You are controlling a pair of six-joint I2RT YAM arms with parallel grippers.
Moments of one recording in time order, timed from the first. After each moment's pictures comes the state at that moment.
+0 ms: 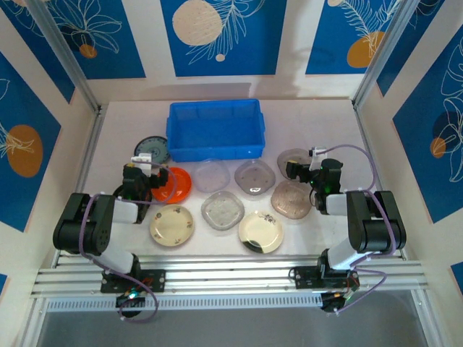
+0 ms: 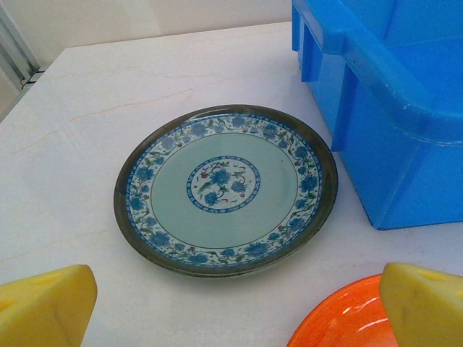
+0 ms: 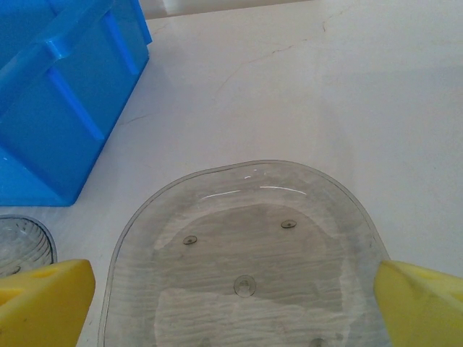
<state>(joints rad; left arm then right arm) -0.08 1.56 0.36 0.86 -0.09 0.06 -0.01 1.53 0.41 0.69 -0.20 0.09</state>
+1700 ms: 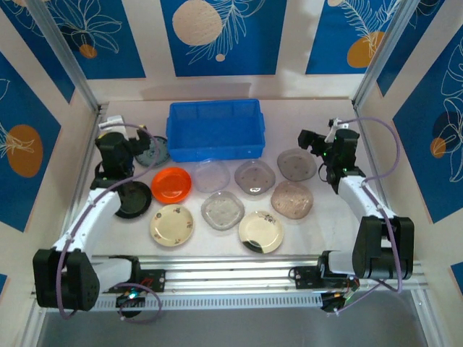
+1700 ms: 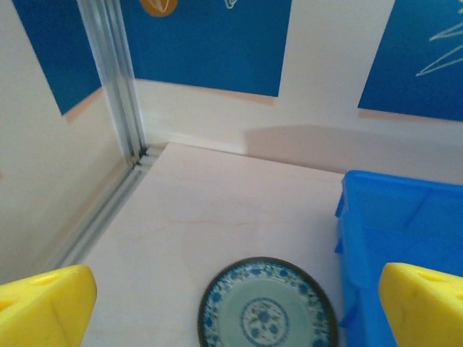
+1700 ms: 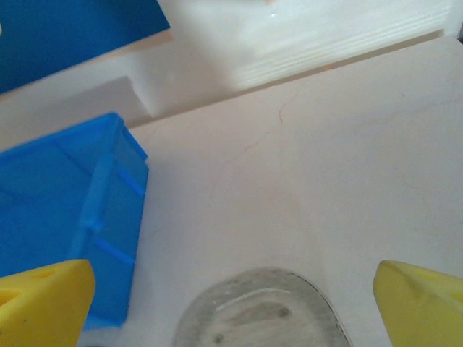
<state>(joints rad) -0.08 1.14 0.84 0.04 -0.29 -0.16 -0.04 1.32 0.79 0.11 -0.13 0.32</state>
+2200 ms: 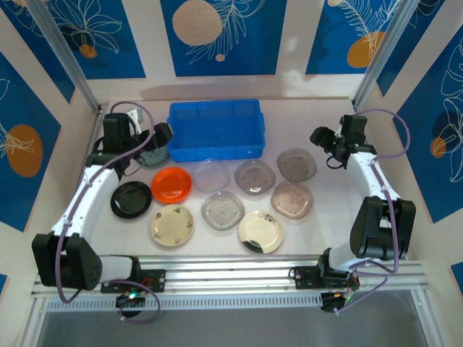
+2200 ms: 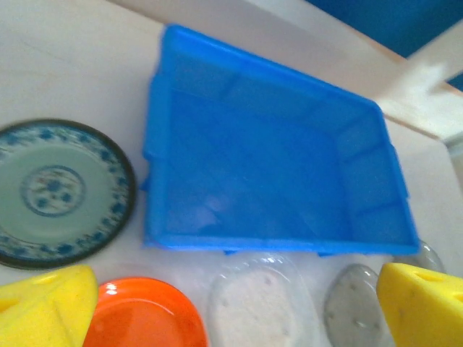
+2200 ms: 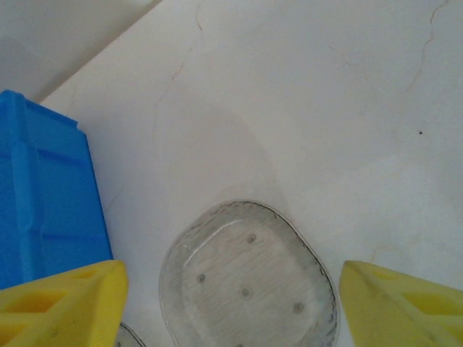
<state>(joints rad) -0.11 1.30 1.14 -0.42 0.27 -0.47 -0.14 1.47 1.08 -0.40 -0.17 0.48</state>
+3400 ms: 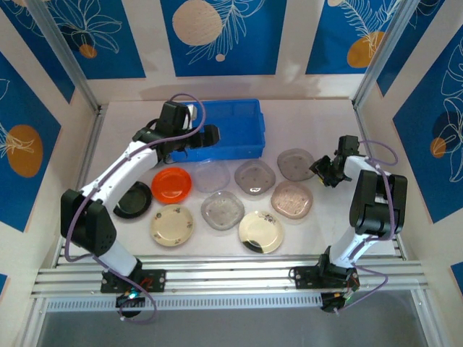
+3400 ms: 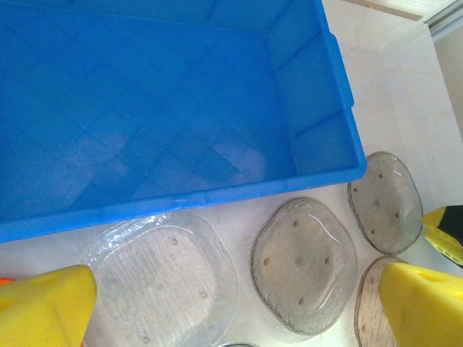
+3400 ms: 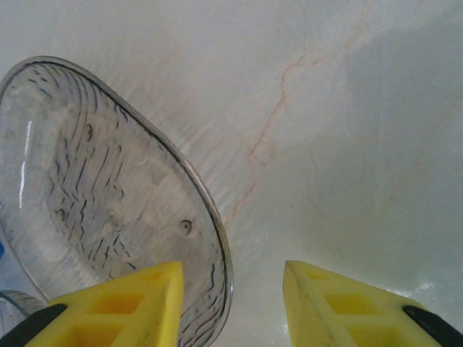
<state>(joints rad) -0.46 1.59 1.43 -0.57 0.15 -0.50 -0.22 1.69 0.96 -0.45 -0.31 0.61</state>
